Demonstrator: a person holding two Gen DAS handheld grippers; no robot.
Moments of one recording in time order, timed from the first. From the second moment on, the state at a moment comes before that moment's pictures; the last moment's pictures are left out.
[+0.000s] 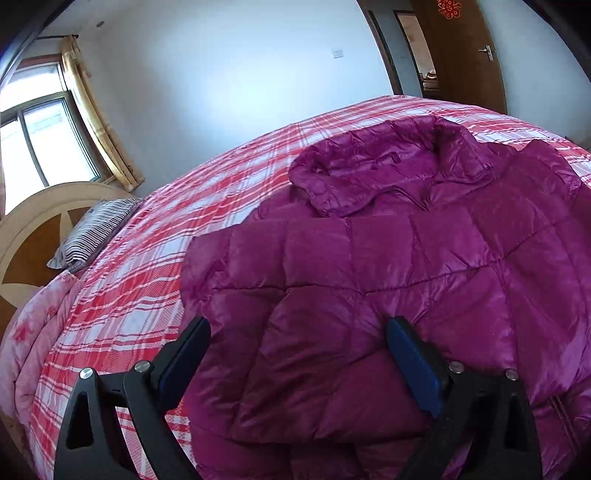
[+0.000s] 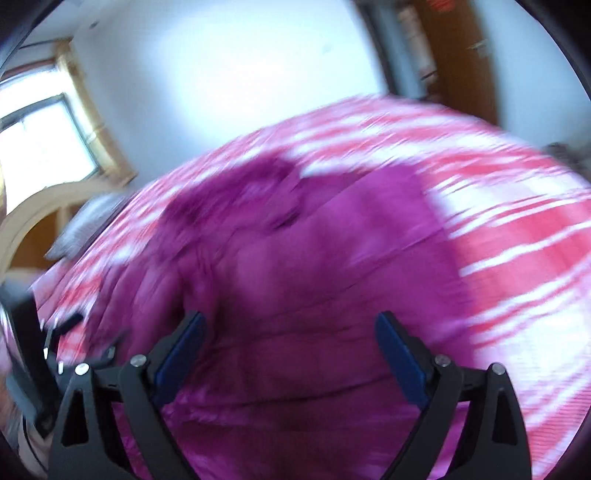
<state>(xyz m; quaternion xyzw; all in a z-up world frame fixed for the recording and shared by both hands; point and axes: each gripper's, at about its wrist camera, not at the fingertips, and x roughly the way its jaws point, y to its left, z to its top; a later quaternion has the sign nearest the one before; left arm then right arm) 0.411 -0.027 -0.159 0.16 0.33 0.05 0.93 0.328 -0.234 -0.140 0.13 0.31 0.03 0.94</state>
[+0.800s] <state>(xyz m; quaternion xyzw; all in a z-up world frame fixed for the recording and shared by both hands) 0.407 0.099 -0.075 -0.07 0.24 0.12 0.96 0.348 -0.131 -0.172 0.00 0.38 0.12 0.92</state>
